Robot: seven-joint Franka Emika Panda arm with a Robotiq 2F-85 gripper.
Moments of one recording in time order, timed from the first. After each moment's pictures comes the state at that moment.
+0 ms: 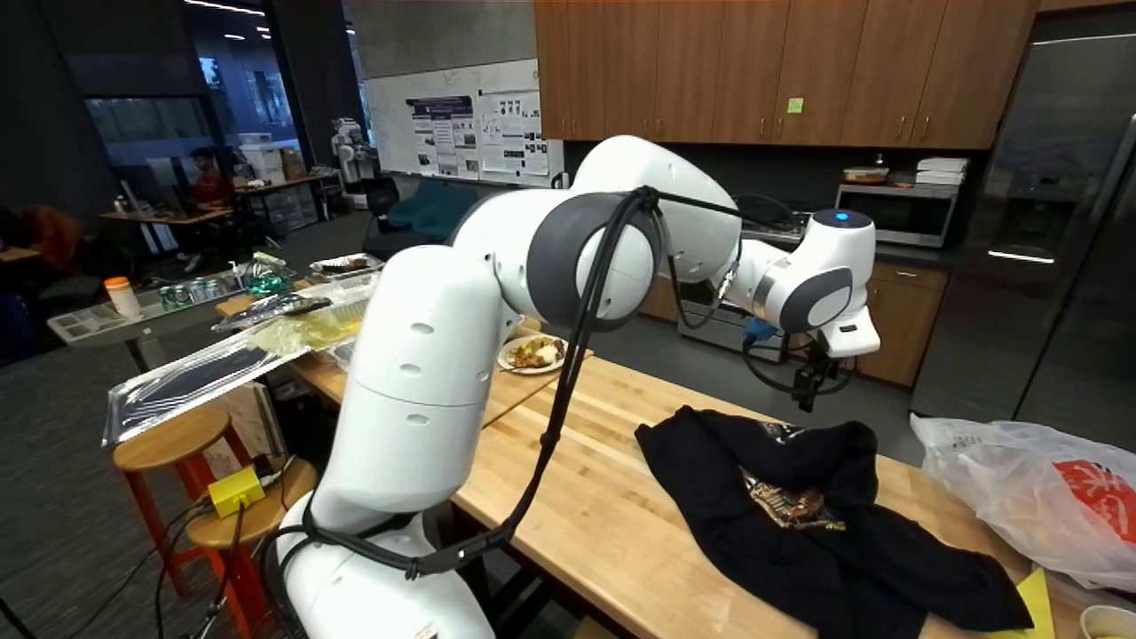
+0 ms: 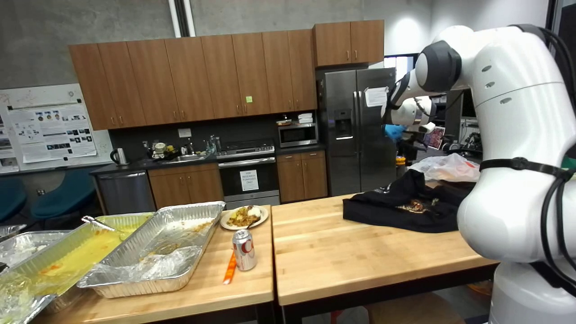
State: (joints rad) arm -0.21 0.40 -0.24 -1.71 0.22 2.40 1.27
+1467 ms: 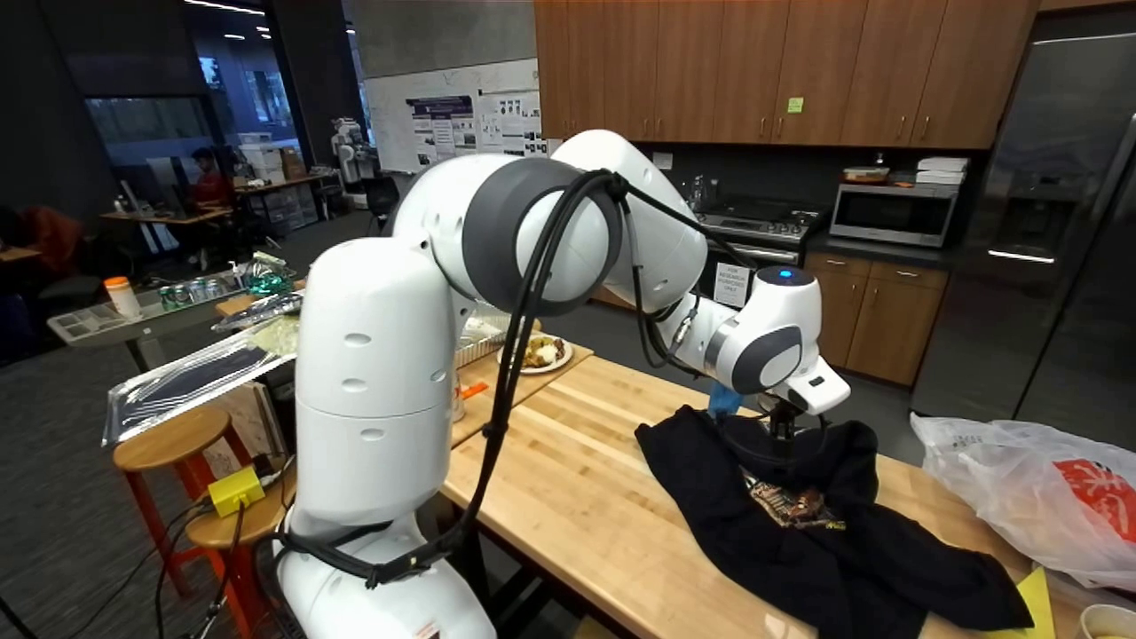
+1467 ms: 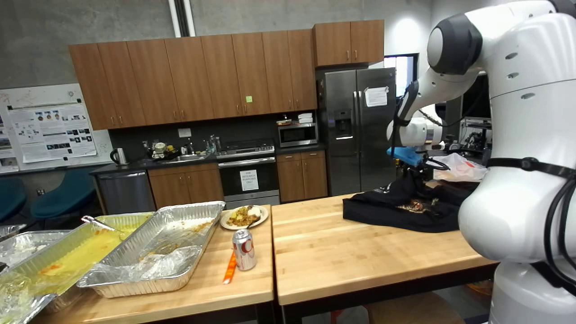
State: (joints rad) arm -0.19 0.23 -0.24 -2.13 0.08 2.62 0.94
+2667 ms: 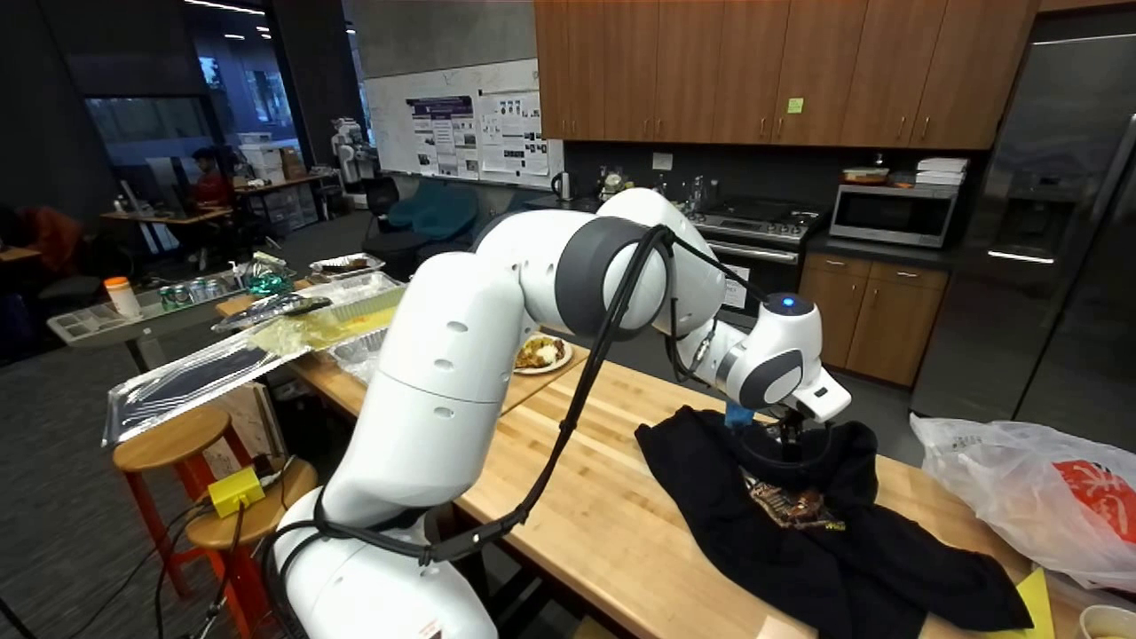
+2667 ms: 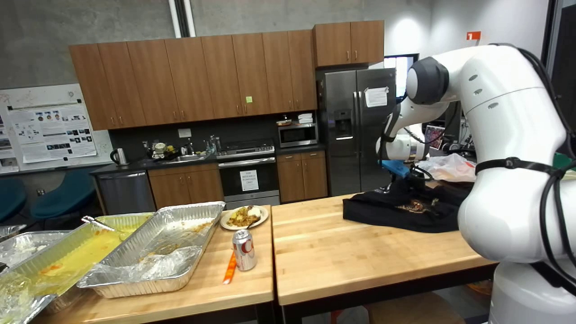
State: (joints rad) arm -0.19 0.52 -0.21 -1.88 0.20 2.73 0.85
